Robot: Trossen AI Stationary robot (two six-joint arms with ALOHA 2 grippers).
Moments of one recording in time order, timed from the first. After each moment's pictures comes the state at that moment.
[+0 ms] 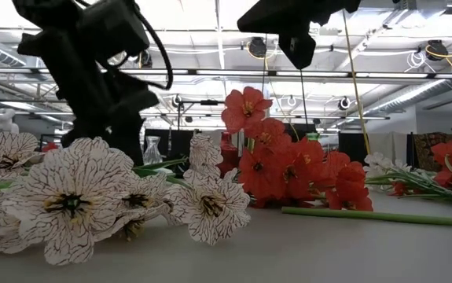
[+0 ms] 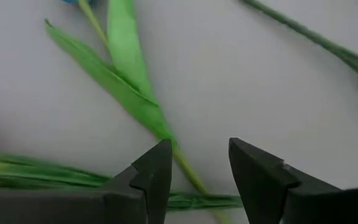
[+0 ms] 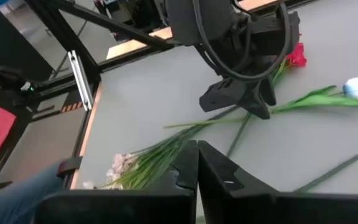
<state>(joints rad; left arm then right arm) -0.19 1.53 0.67 -0.27 -0.36 -1.04 0.27 1.50 0.96 0.10 0.18 0.49</state>
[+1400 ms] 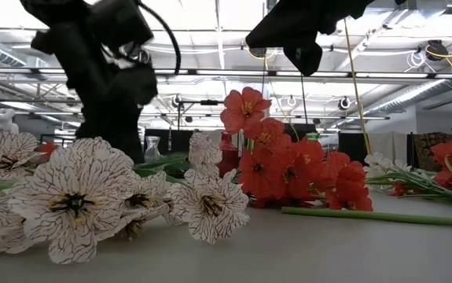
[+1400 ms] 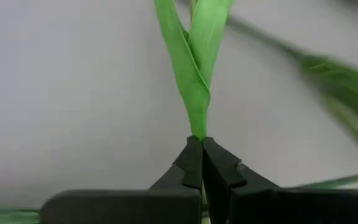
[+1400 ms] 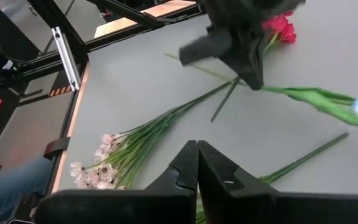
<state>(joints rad) -0.11 1.41 0.67 -0.25 -0.17 -0.85 0.28 1.50 0.96 0.03 0.18 0.49</state>
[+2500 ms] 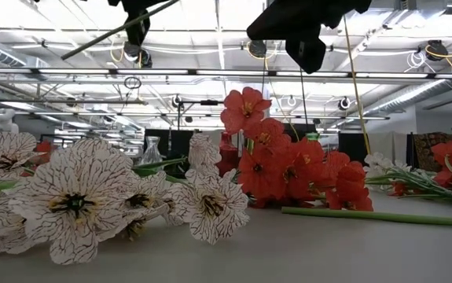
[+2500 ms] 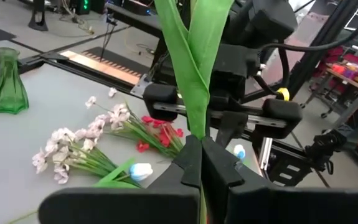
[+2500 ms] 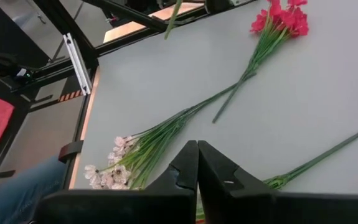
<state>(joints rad) -0.25 1.12 0.67 0.33 -0.24 -0.40 0.29 1.50 0.96 0.05 0.18 0.52</state>
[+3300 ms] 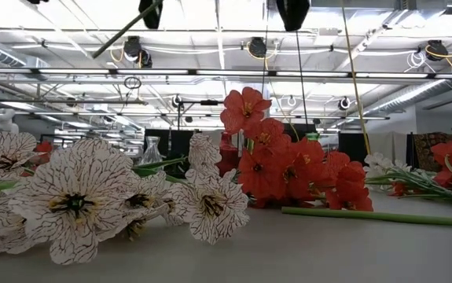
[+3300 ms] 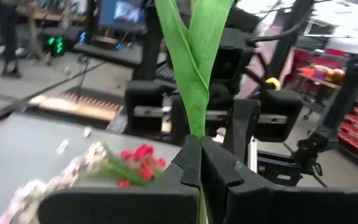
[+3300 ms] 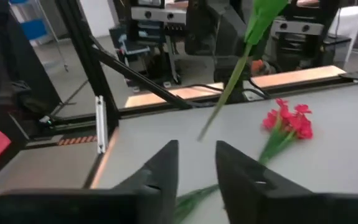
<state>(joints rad) -0.28 1.22 0.67 0.60 -0.19 -0.22 0.36 1.51 0.96 0.37 0.32 0.29</state>
